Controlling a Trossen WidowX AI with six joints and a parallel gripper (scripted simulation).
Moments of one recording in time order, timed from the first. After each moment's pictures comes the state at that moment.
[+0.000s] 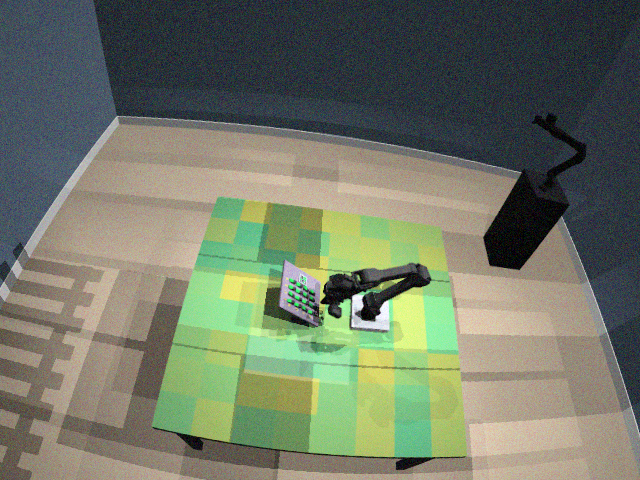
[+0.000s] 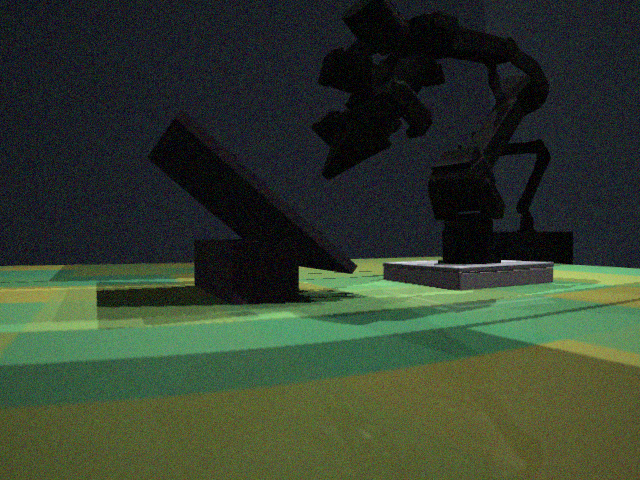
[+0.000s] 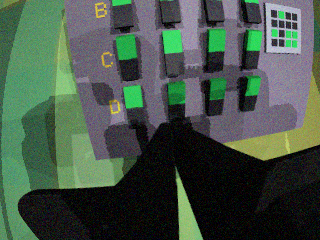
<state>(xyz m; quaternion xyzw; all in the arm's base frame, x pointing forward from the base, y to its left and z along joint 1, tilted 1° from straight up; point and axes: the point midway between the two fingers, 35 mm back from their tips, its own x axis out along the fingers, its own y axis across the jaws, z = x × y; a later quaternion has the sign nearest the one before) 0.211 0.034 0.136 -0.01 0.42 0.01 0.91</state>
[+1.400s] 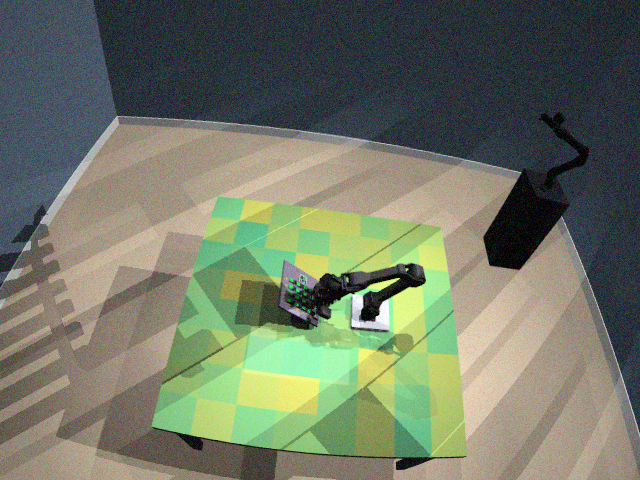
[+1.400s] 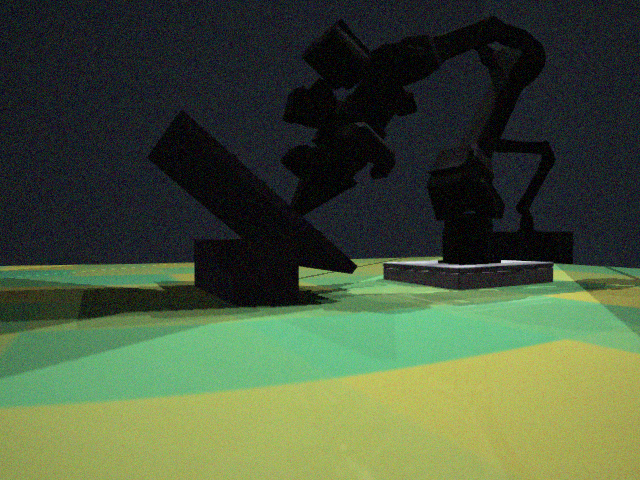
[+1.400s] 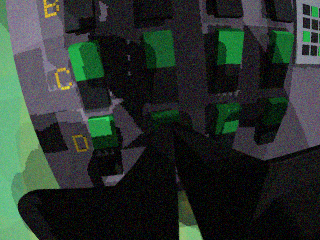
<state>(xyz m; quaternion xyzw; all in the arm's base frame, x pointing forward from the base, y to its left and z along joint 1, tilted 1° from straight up) 0.248 0.018 0.092 -0.01 0.43 0.01 0.90</state>
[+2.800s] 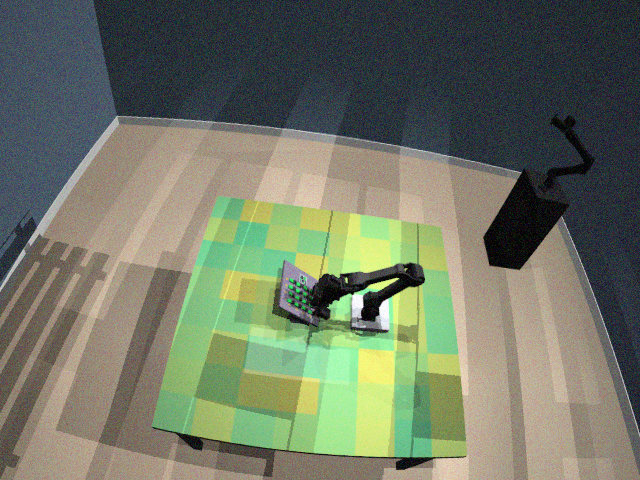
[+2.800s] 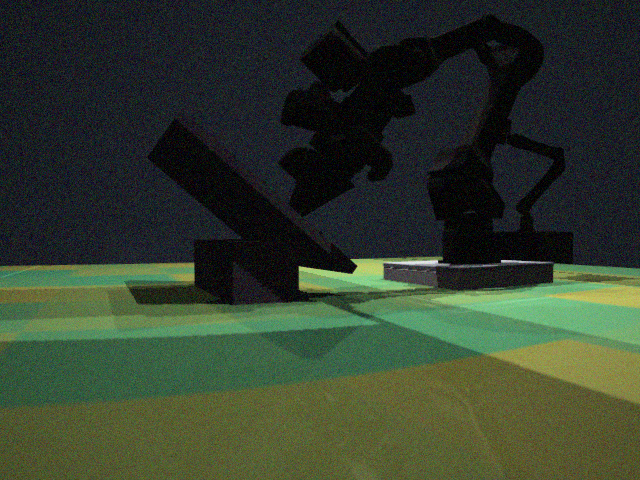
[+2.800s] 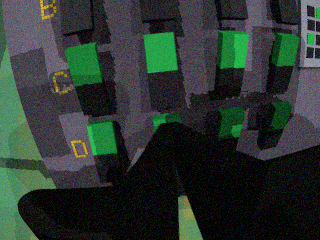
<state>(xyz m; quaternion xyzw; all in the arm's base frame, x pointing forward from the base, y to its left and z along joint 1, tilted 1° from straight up) 0.252 0.018 0.089 -0.01 0.43 0.01 0.90</state>
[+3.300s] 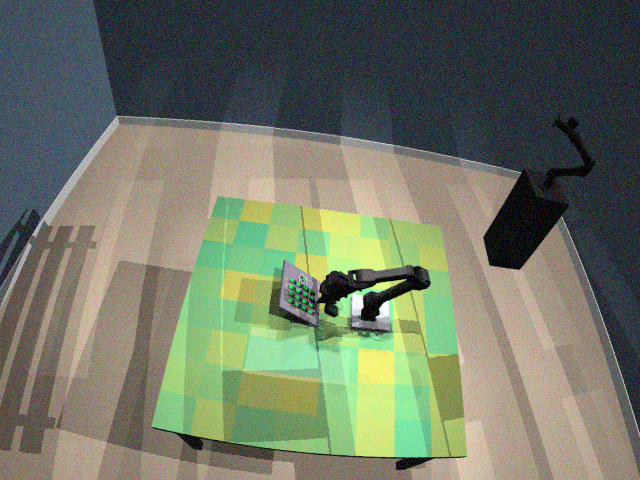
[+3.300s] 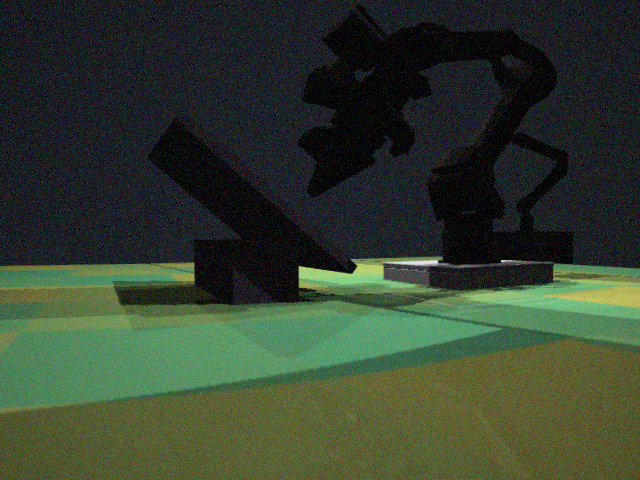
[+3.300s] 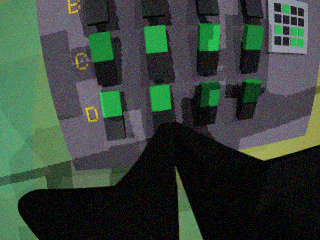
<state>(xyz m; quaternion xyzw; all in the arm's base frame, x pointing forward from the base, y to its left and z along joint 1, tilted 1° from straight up) 0.223 0.019 0.118 -0.02 0.43 0.02 0.90</state>
